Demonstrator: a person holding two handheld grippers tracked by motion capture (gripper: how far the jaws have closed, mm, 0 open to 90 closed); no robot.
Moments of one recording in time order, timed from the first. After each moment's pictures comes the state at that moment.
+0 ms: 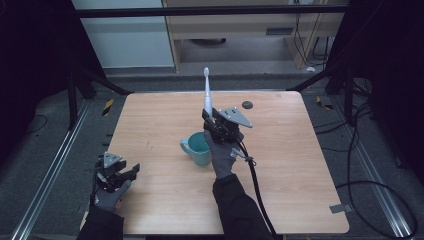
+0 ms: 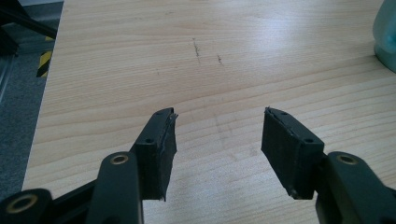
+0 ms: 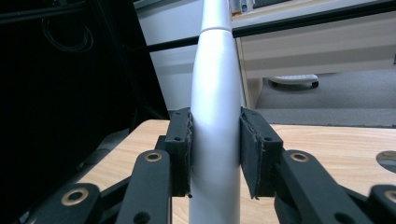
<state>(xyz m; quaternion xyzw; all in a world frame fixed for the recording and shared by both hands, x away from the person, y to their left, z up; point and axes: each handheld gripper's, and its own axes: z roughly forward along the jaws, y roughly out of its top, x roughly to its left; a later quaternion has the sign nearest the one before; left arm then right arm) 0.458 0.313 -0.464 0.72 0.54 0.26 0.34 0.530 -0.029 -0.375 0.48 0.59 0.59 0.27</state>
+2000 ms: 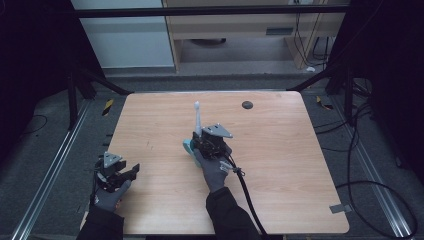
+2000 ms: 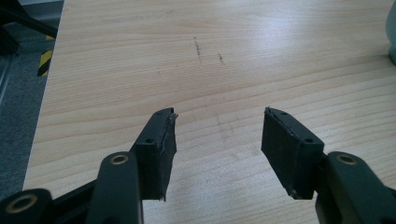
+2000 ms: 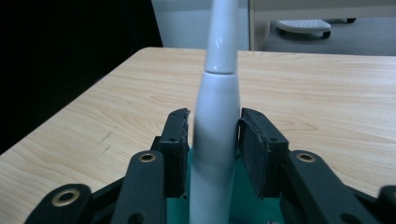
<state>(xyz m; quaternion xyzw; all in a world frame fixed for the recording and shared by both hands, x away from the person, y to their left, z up) 0.459 0.313 -0.465 0.72 0.54 0.26 0.34 0.525 -0.001 -0.432 0.49 0.67 0.51 0.24</state>
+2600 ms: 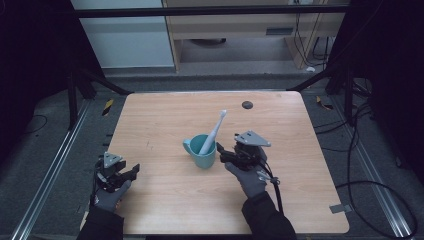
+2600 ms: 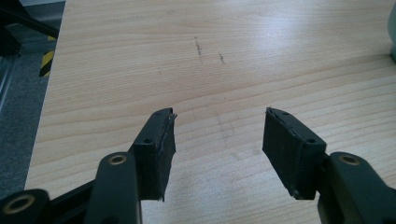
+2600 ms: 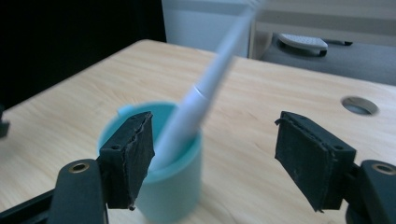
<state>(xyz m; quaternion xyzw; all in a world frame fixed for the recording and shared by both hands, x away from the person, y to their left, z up) 0.458 0.313 -0.465 0.72 0.54 0.27 0.34 0.482 -0.098 -0.415 0.43 0.71 0.50 0.26</state>
